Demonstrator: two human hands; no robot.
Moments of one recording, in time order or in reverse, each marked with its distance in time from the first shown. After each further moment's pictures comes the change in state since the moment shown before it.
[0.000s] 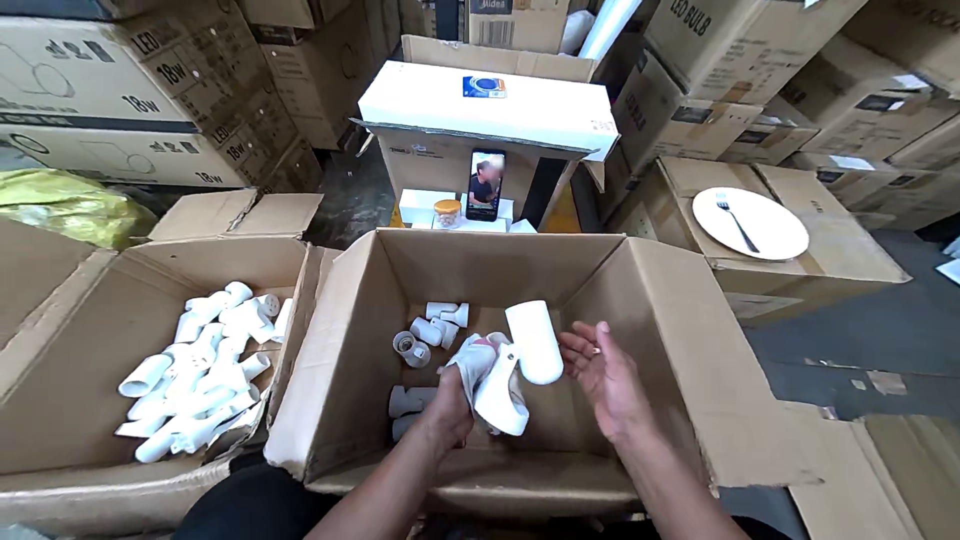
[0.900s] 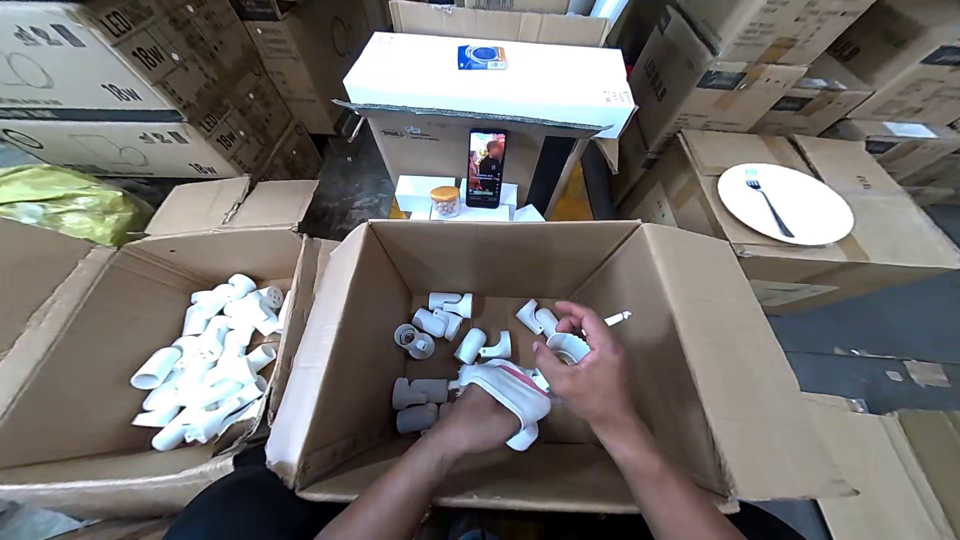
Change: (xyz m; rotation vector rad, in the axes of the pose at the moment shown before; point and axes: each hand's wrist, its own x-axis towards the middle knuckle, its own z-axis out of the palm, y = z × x) left_hand 0.003 -0.008 -0.001 0.980 -0.286 0.034; right_hand 0.011 0.003 0.028 -0.704 0.011 -0.687
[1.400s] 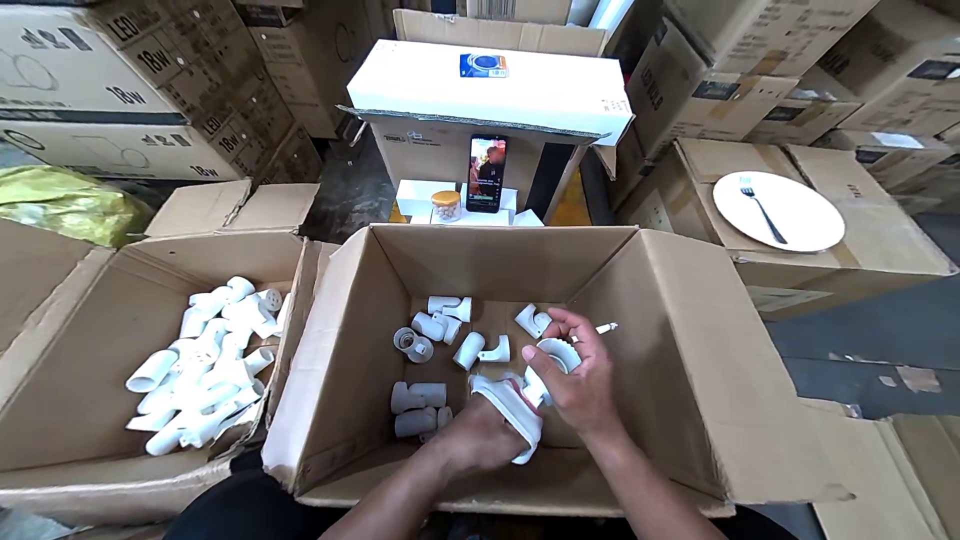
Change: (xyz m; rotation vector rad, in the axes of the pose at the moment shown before) left_hand -0.003 -0.007 0.005 0.033 -0.119 -0.044; right_hand -0.008 0.001 0.015 0.426 0.002 0.009
